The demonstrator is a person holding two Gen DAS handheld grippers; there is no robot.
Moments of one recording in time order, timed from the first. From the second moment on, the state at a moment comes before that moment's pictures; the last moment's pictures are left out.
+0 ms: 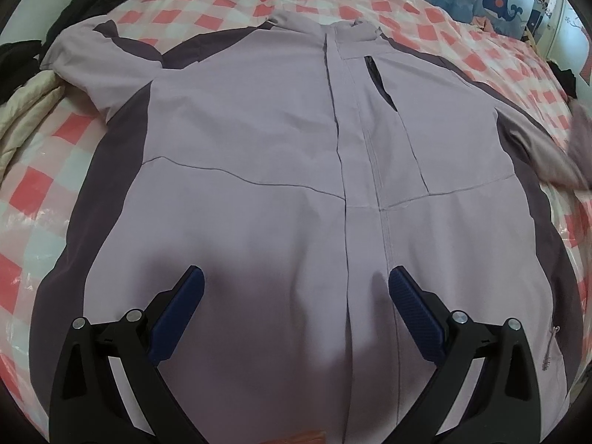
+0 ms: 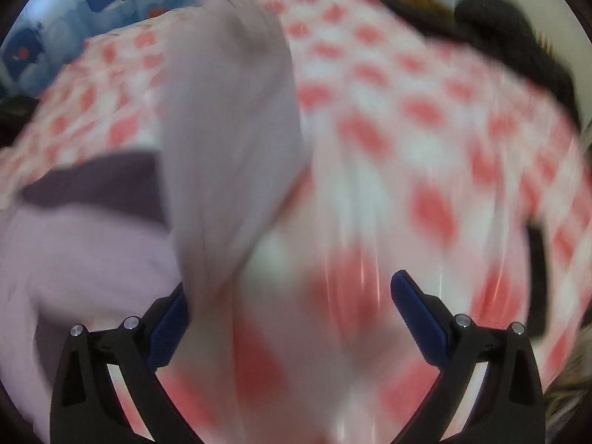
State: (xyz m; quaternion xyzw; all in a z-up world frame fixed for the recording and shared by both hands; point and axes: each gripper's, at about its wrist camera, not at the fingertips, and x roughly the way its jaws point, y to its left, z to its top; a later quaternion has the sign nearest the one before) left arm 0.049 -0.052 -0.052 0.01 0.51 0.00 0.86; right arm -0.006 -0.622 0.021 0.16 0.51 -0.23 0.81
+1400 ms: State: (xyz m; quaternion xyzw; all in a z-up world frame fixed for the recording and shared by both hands) left arm 0.053 -0.041 -0.056 -0.01 0.51 0.00 0.86; right arm -0.053 -0.767 0.023 0.53 0.21 -0.14 0.81
